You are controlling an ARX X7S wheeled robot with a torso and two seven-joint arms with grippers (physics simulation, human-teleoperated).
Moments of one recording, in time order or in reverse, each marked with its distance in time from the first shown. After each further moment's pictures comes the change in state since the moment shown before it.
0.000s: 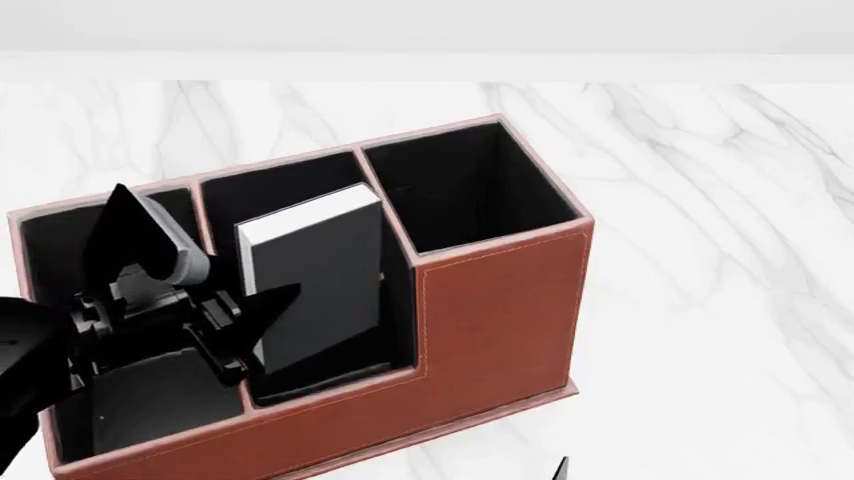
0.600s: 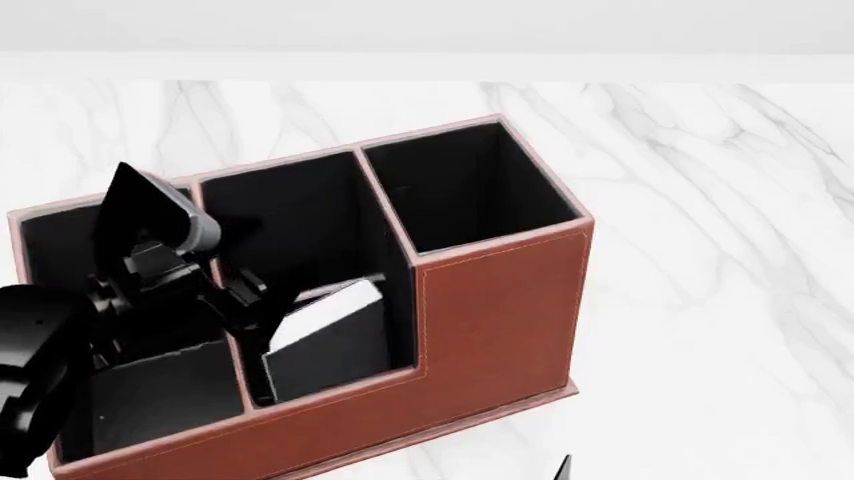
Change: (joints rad) left arm -0.057 0.166 -0.162 -0.313 0.102 0.076 0.052; right arm 0.005 0.006 -0.005 0.002 0.008 0.001 0.006
